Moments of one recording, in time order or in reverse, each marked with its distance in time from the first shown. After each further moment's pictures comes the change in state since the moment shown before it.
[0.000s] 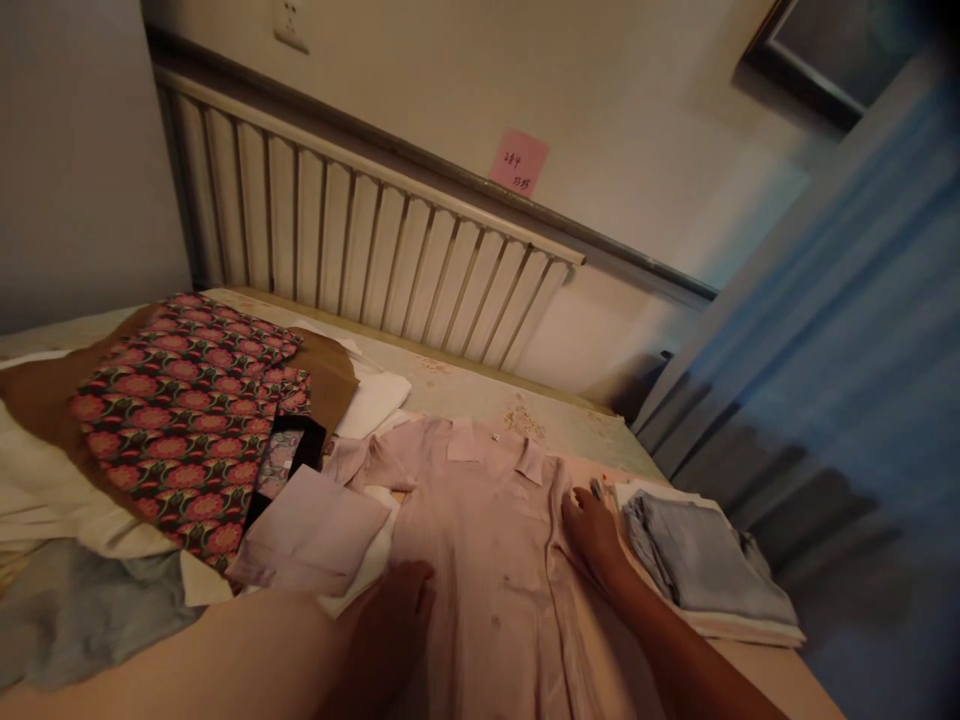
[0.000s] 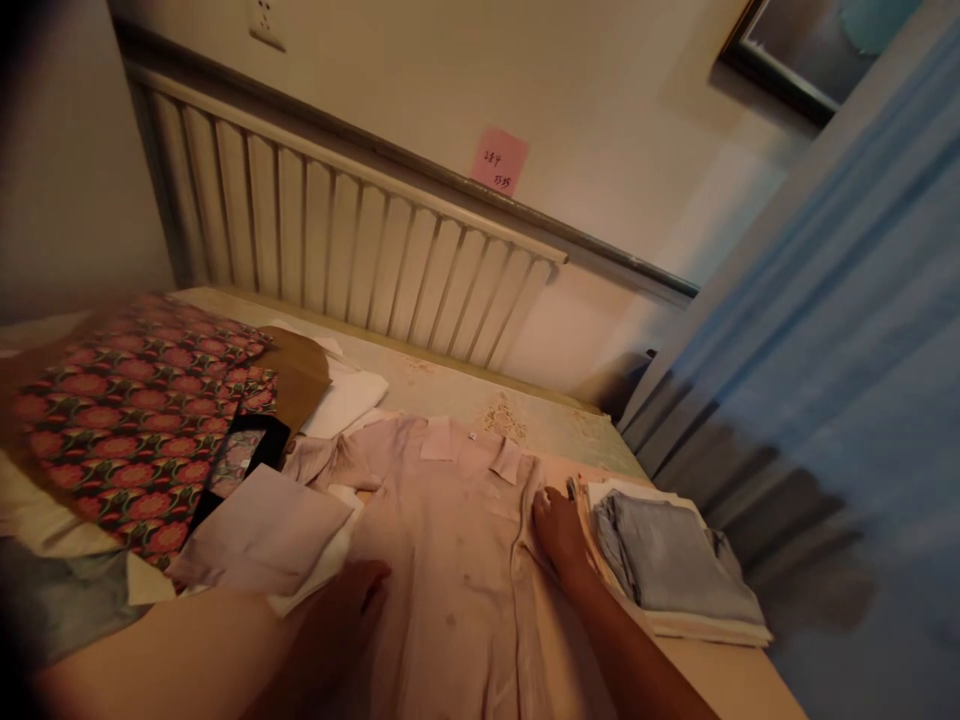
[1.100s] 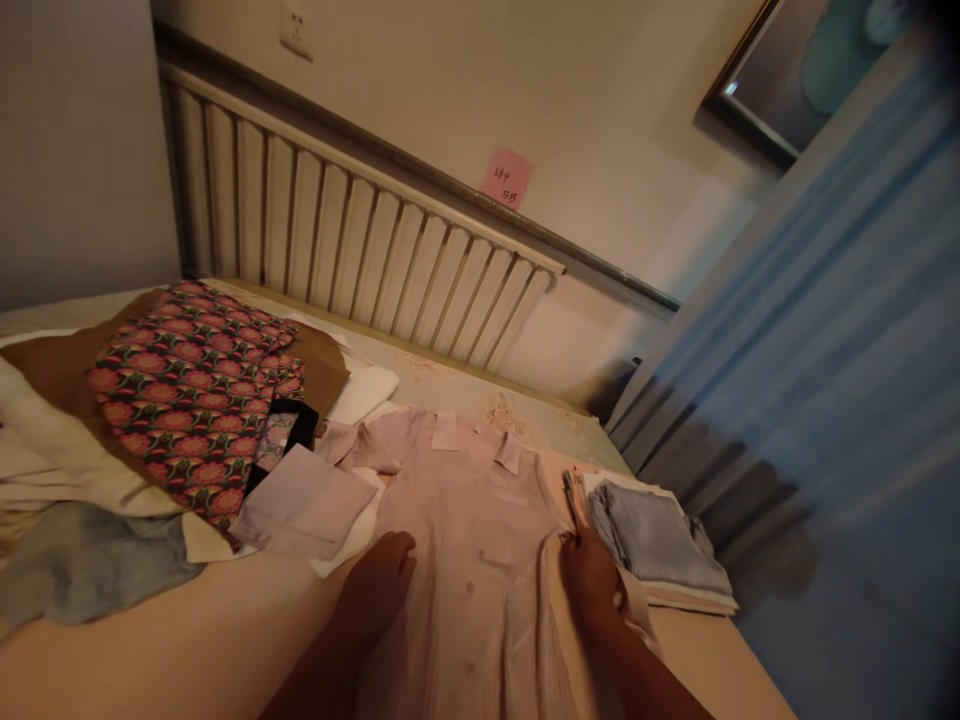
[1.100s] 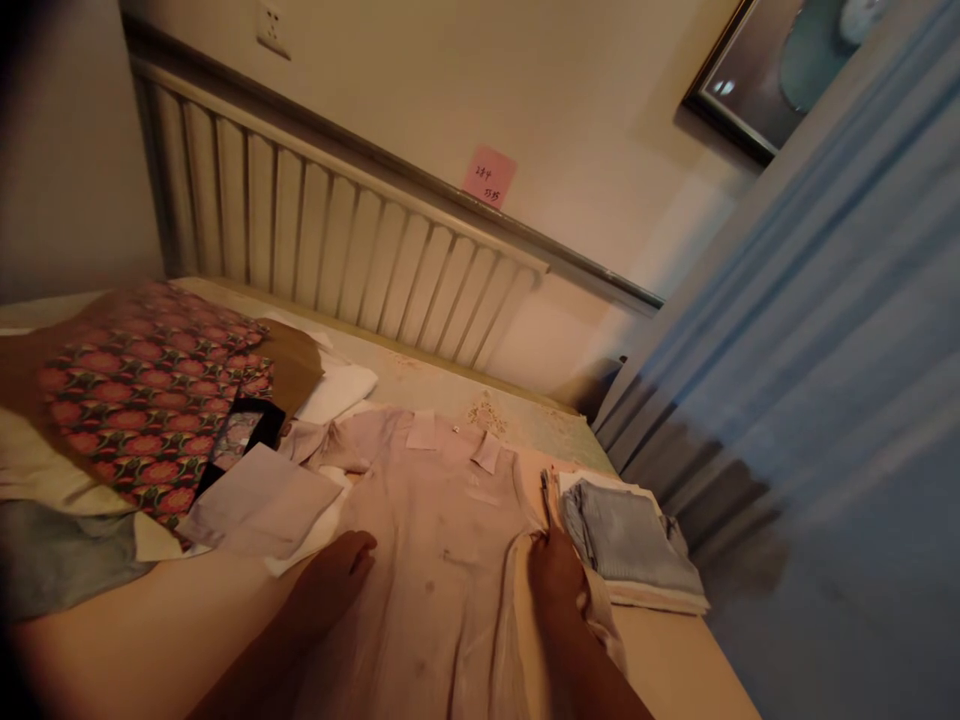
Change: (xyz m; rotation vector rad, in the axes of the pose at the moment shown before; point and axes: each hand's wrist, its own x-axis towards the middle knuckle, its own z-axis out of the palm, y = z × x) left_hand 0.001 0.003 -0.004 0.075 -0.005 0.070; right_hand -0.073 0.044 -0.007 -0.226 0.125 0.188
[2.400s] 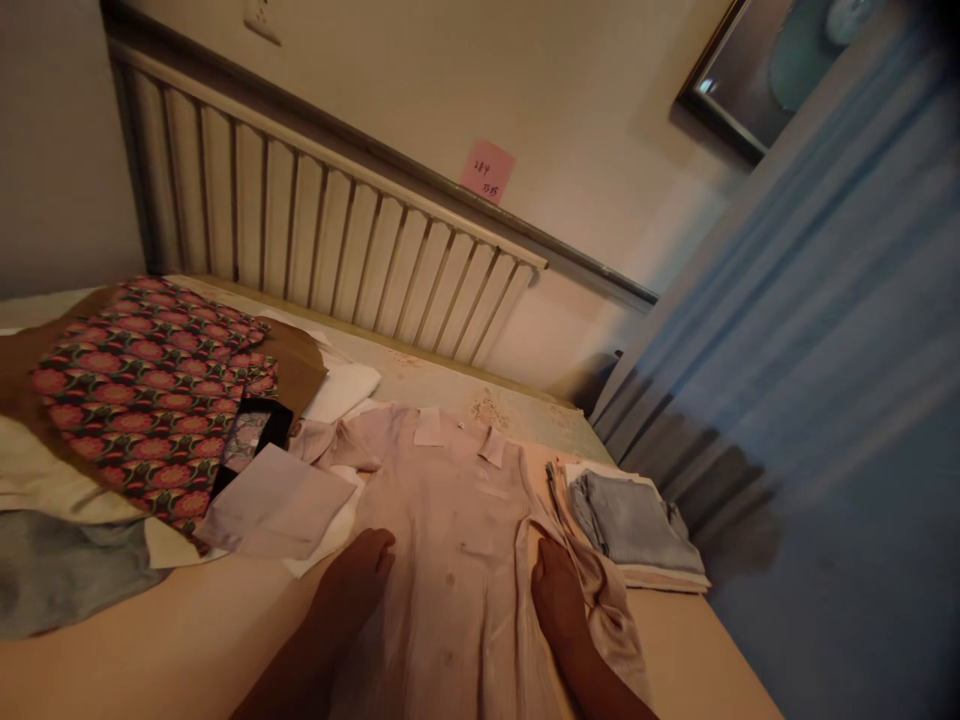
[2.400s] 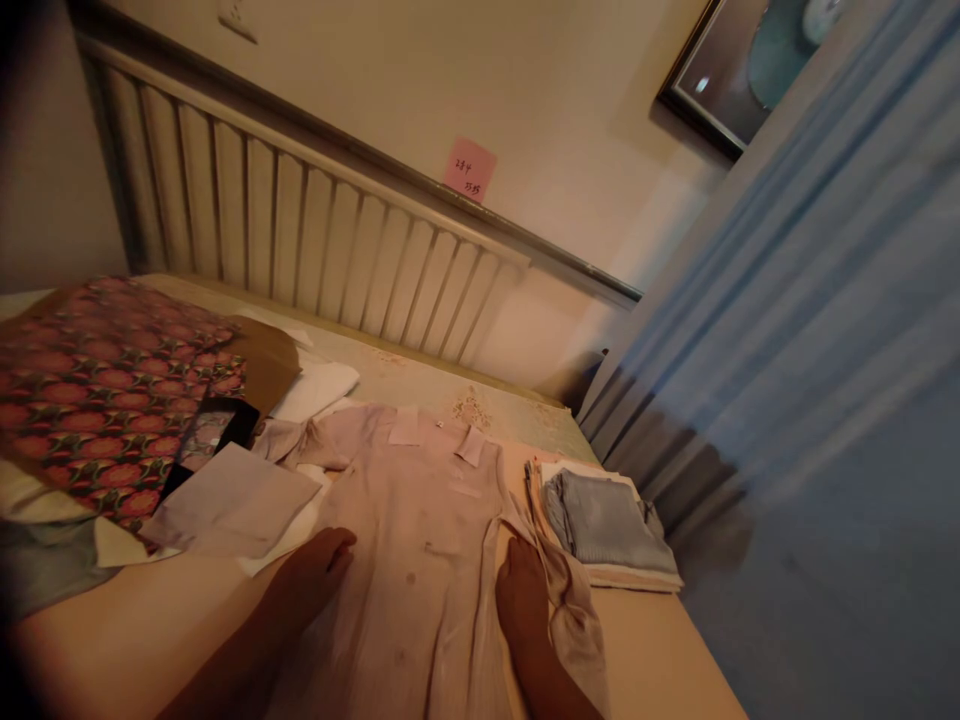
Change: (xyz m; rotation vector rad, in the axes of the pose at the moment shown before) left_hand 0.004 -0.010 0.013 -0.003 0.069 0.044; right_hand -0.048 0.018 0.030 0.220 0.095 -0.404
